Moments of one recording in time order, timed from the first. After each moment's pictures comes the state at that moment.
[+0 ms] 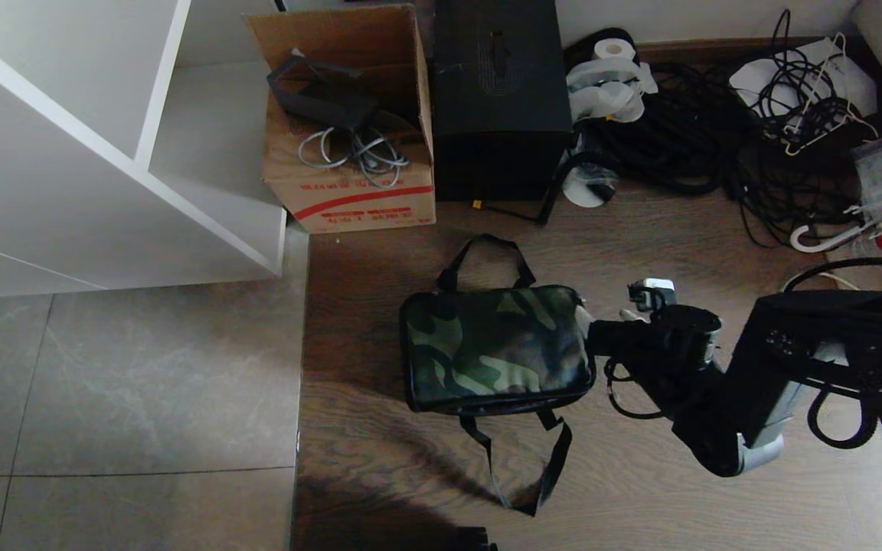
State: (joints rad) left arm 0.00 0.00 0.00 -0.02 0.02 -0.04; right arm 0.28 2.36 -0.79 -1.51 -0.18 0.14
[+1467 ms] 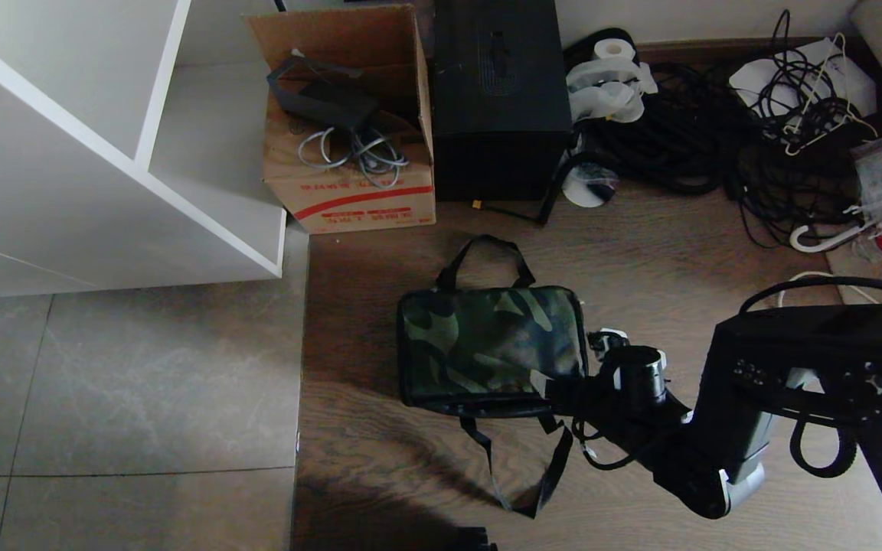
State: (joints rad) left arm 0.00 0.00 0.00 -0.02 0.02 -0.04; right arm 0.44 2.38 -0.73 -1.26 -0.16 0.38
